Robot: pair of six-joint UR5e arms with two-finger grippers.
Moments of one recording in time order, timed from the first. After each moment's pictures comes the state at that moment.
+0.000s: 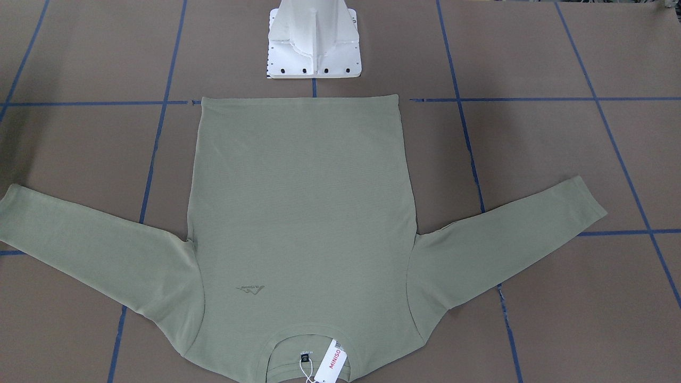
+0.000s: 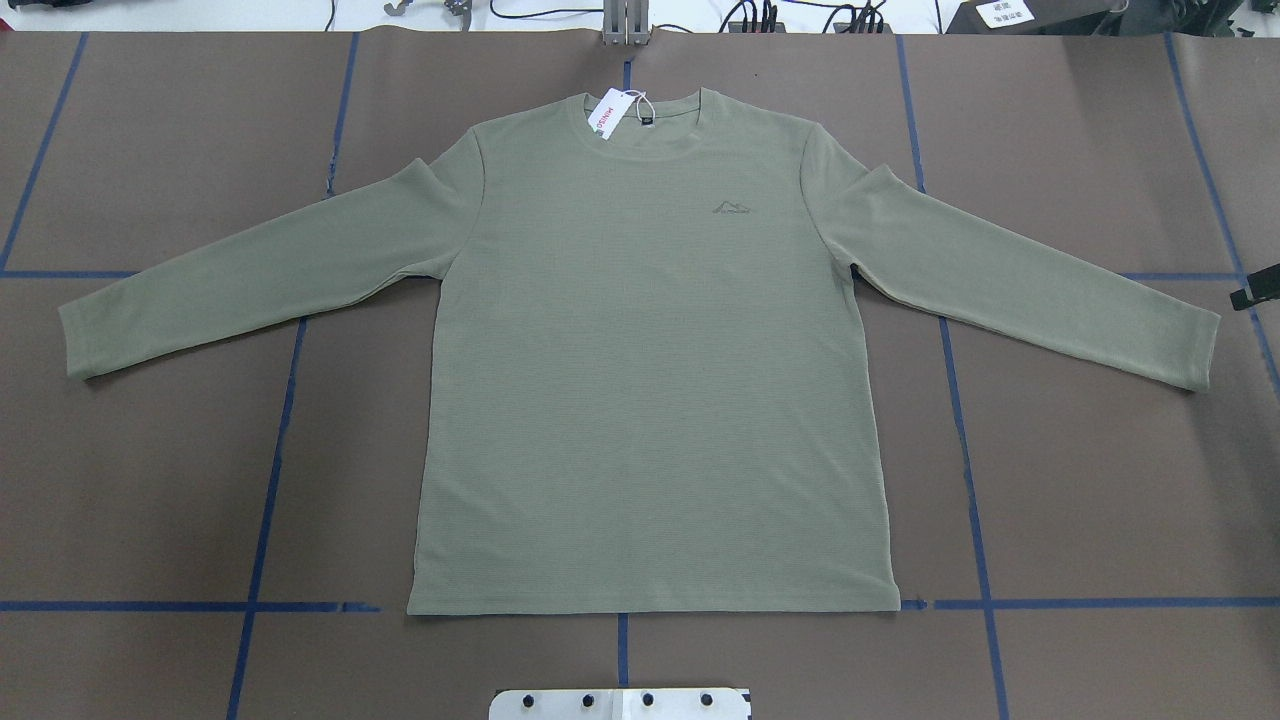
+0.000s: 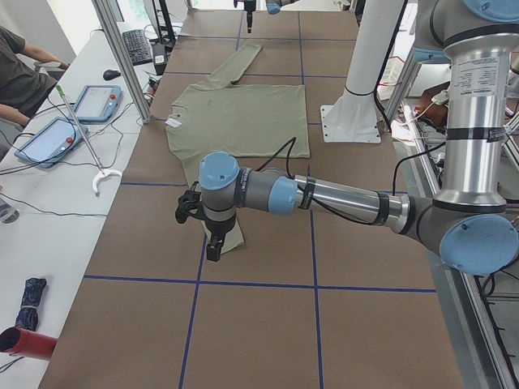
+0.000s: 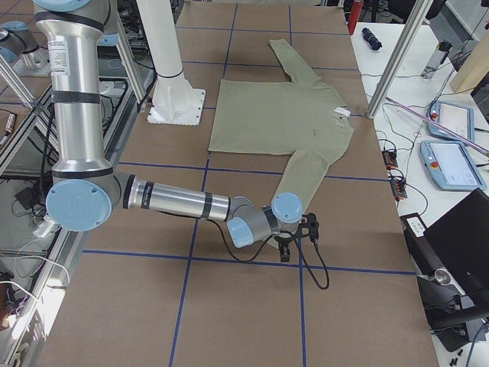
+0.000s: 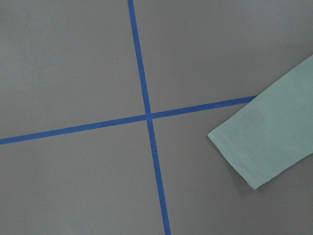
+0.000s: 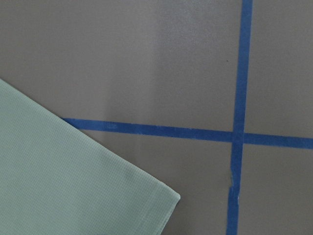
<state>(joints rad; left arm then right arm) -1.53 -1.54 -1.79 -1.57 -2.32 0.02 1.32 -1.53 1.31 -0.97 2.37 0.40</state>
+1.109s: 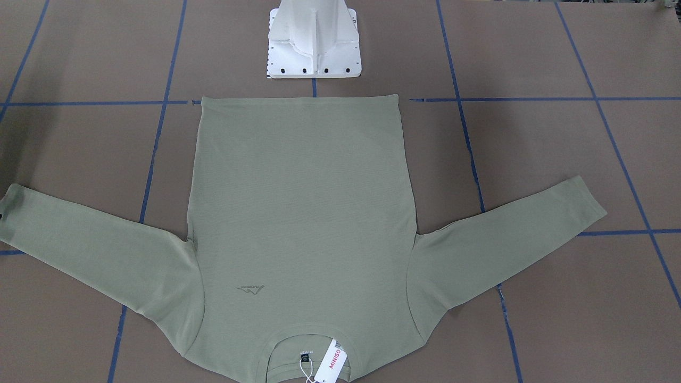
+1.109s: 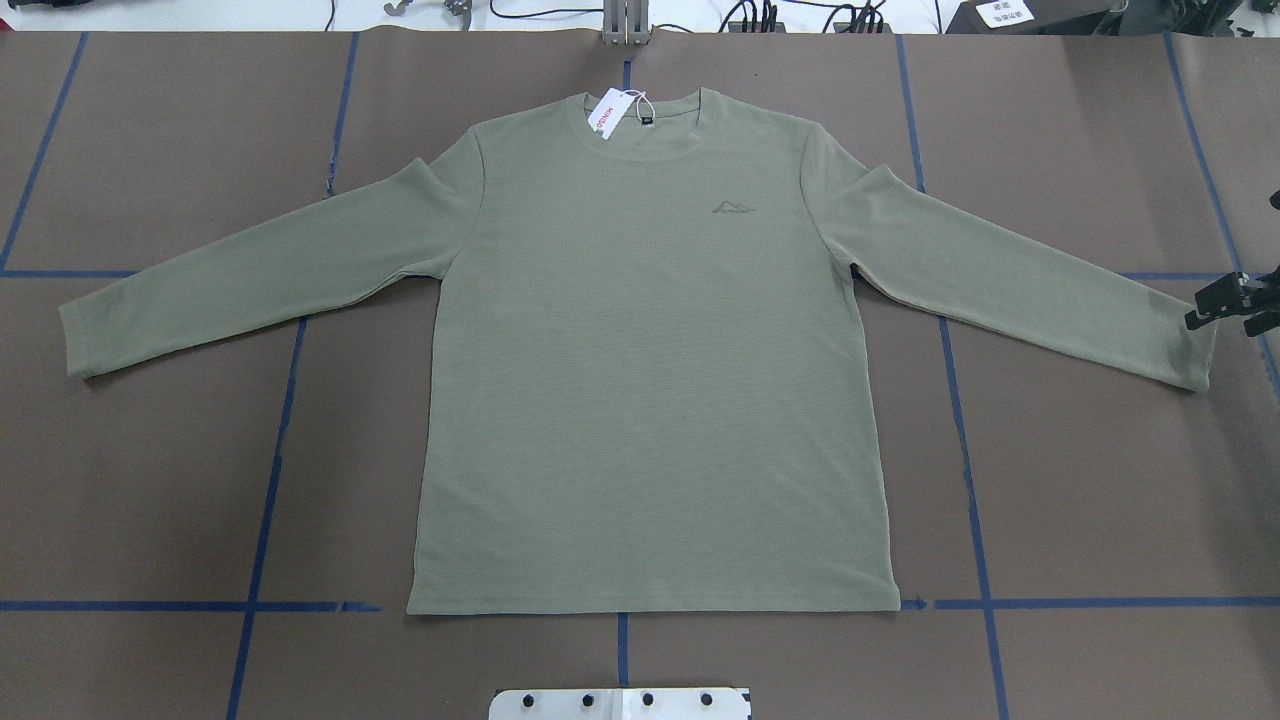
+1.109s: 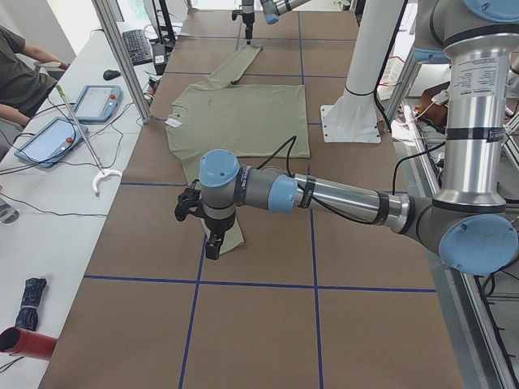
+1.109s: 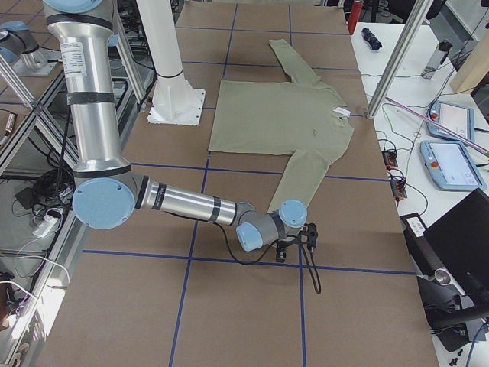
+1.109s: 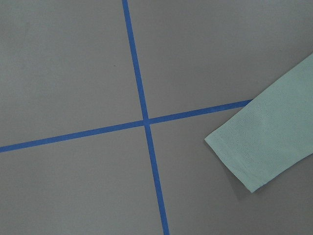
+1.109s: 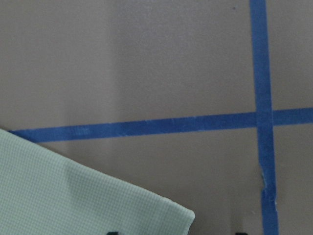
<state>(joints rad) -1.53 -1.54 -1.80 -1.57 -2.31 0.02 1.24 -1.48 1.19 -0.94 2.36 0.56</state>
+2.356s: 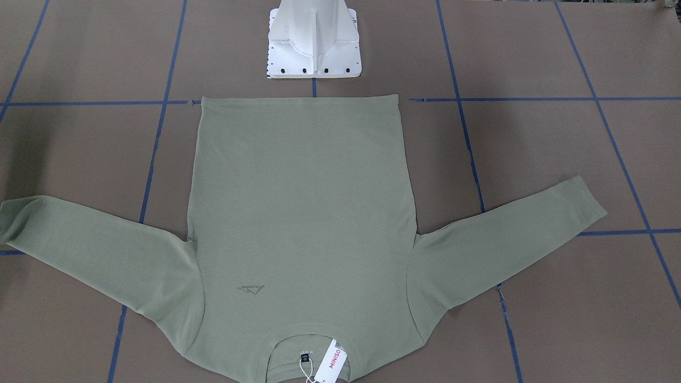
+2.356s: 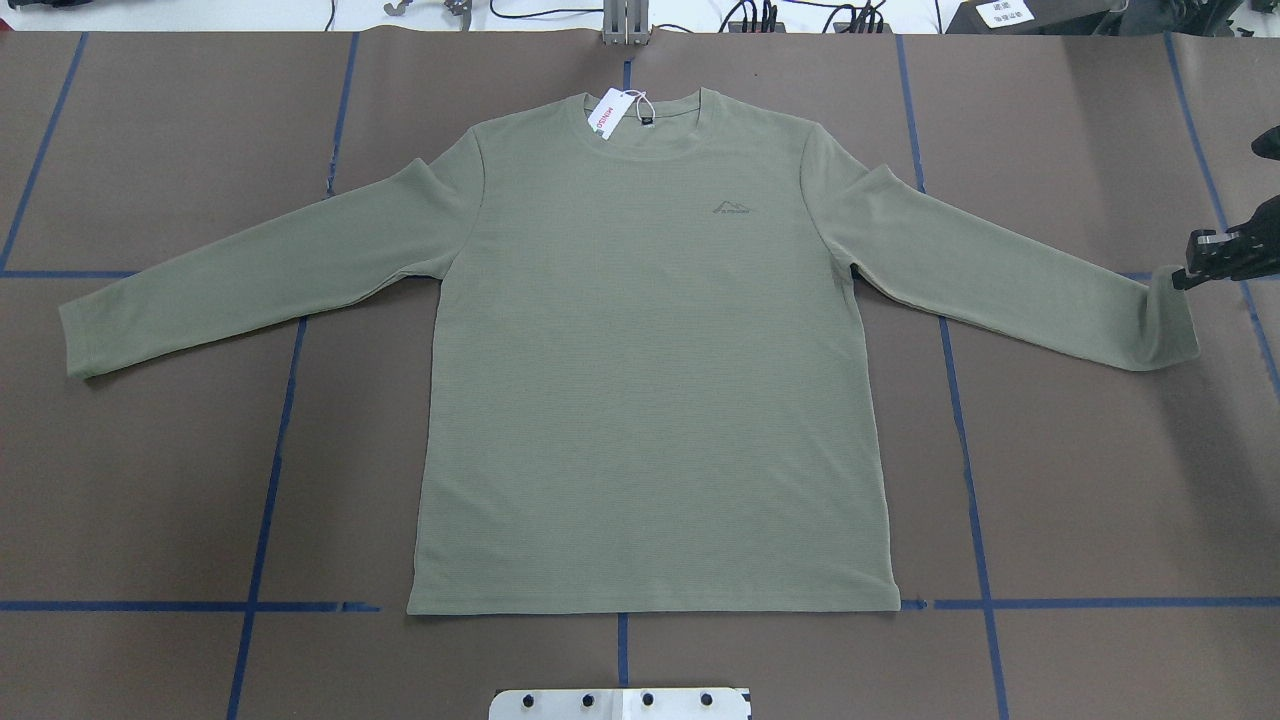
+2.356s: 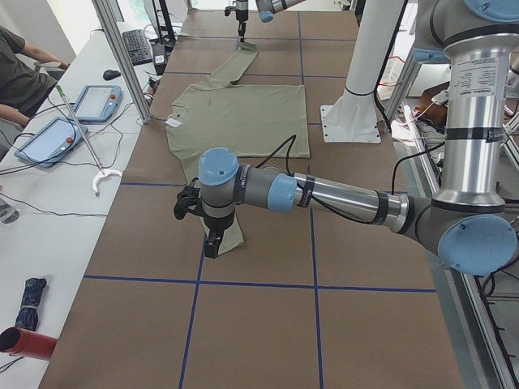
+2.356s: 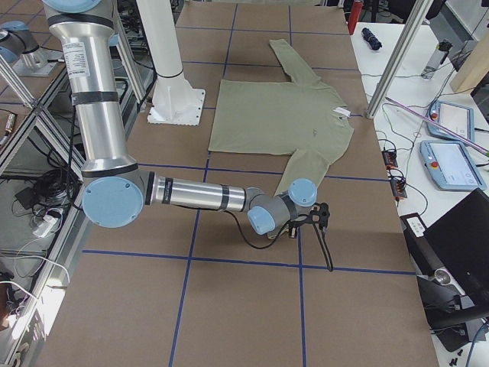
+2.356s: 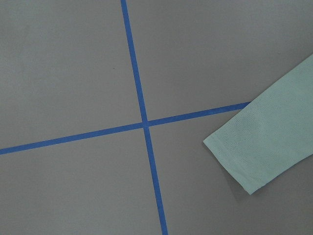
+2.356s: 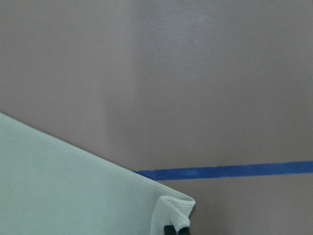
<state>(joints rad) -1.53 -1.55 -1.81 -1.57 -2.31 0.02 1.25 -1.44 1.33 -0.95 2.39 0.66</state>
